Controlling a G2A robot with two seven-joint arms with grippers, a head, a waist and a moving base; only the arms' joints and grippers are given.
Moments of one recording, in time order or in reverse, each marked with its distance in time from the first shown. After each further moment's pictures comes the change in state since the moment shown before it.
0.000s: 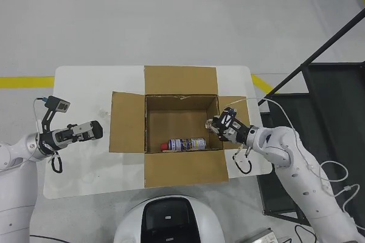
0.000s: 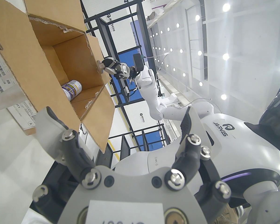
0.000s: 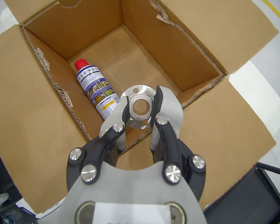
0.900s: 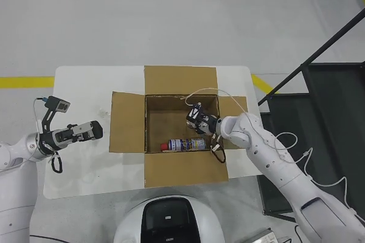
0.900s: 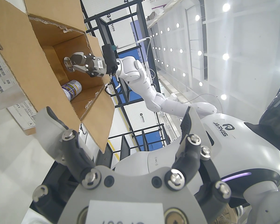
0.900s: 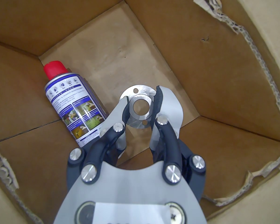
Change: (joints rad) left arm 0.000 0.000 0.000 0.000 0.000 0.000 0.000; right arm 0.376 -0.109 -0.395 0.402 -0.058 0.119 -0.022
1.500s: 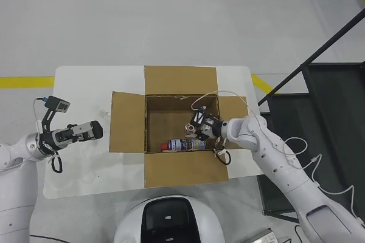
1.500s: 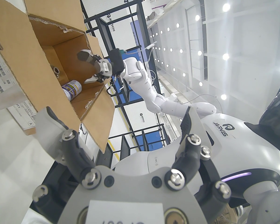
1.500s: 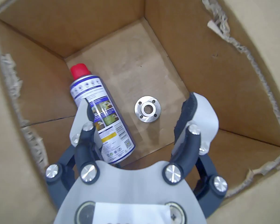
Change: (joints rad) left arm 0.000 0.000 0.000 0.000 0.000 0.000 0.000; right arm -0.128 0.047 0.140 -0.153 -0.001 -0.183 -0.075
